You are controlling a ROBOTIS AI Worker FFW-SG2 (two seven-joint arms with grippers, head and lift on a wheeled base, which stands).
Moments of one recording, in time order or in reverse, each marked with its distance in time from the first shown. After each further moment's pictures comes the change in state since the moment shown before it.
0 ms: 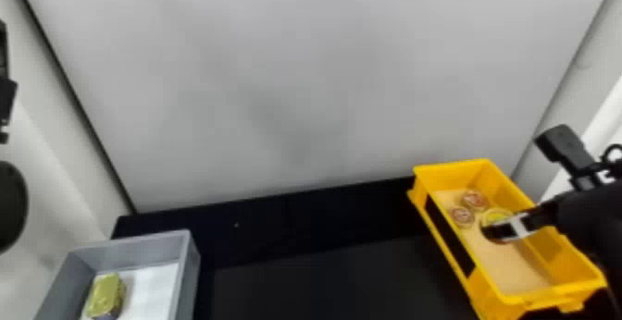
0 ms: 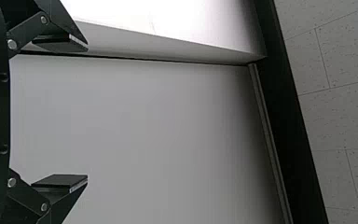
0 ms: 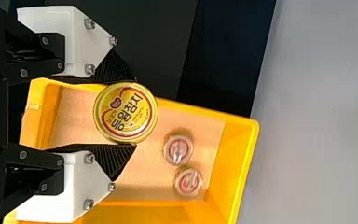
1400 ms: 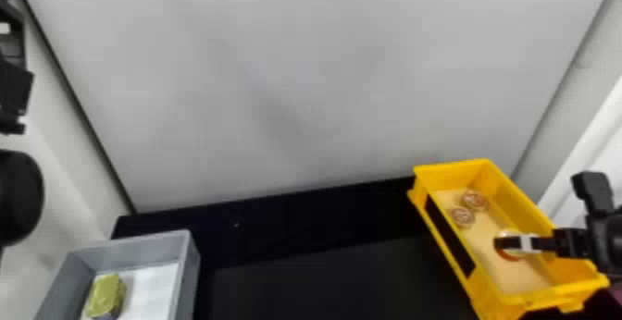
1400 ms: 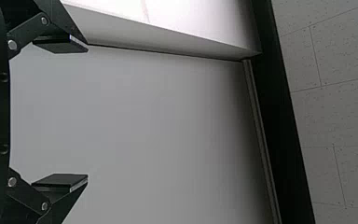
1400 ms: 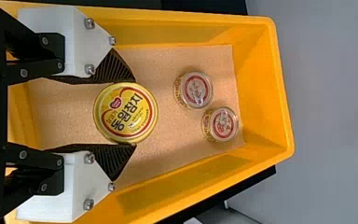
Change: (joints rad) left arm -0.038 -0.010 -0.039 0.020 -0.005 -0.023 -0.006; right arm -0.154 -0.019 -0.264 0.589 -0.561 -0.219 -0.587
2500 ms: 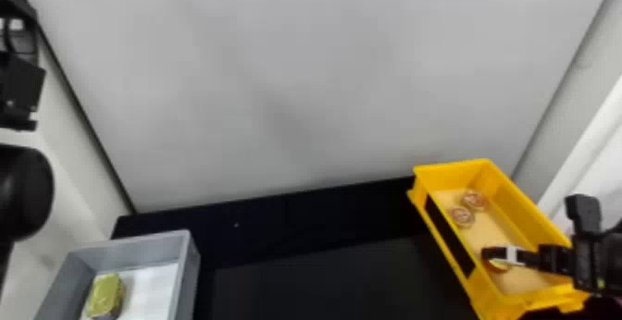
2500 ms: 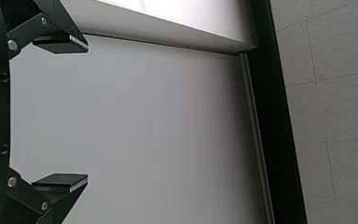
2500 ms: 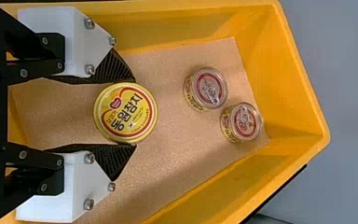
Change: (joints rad) left arm -0.018 0.000 -0.029 0.015 -0.003 -0.021 -0.006; right arm -0.038 -0.039 0.033 0.258 -0.310 -0.124 -0.203
